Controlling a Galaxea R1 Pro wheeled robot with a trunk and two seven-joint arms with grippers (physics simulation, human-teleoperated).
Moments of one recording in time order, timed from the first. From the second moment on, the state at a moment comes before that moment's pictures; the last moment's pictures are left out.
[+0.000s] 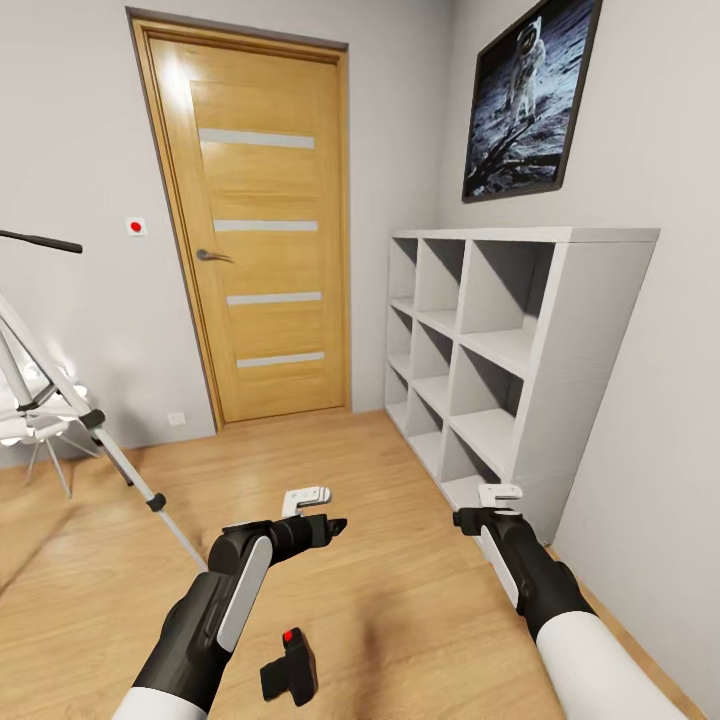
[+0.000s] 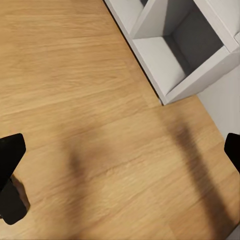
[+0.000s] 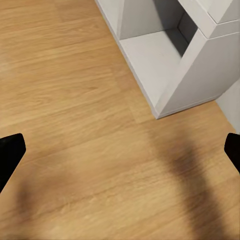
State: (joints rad) left arm -0.45 -0.14 -0.12 -1.26 0.30 0.82 -0.01; right arm -0.65 0.01 0.01 -0.81 0.01 0.55 -0.15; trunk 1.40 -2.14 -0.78
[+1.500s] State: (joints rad) left arm -0.45 -0.14 -0.12 -1.26 0.31 0.83 -0.02; right arm -0.65 0.01 0.01 -0.81 0.01 0.61 -0.15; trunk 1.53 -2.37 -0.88
